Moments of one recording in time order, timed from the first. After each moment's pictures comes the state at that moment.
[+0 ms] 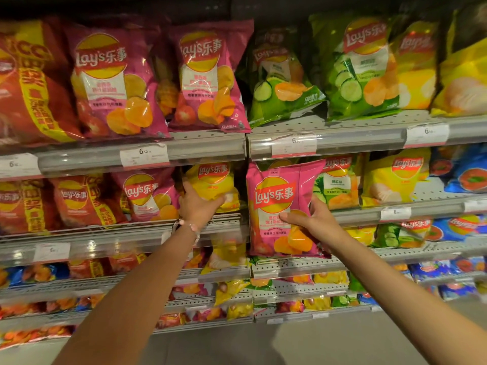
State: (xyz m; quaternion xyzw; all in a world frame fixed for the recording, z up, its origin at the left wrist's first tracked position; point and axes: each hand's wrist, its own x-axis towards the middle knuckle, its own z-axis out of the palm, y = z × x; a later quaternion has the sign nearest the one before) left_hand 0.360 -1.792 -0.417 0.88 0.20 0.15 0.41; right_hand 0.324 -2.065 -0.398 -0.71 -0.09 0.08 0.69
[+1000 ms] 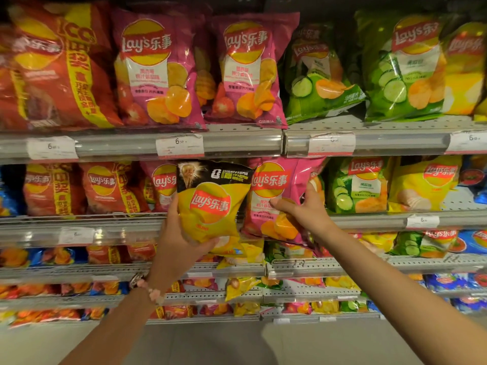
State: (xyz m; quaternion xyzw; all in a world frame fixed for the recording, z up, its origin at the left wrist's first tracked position) left_hand 0.232 -1.729 -0.420 0.83 0.04 0.18 0.52; right_hand 0.329 -1.984 -0.383 -0.75 -0.08 0.01 0.66
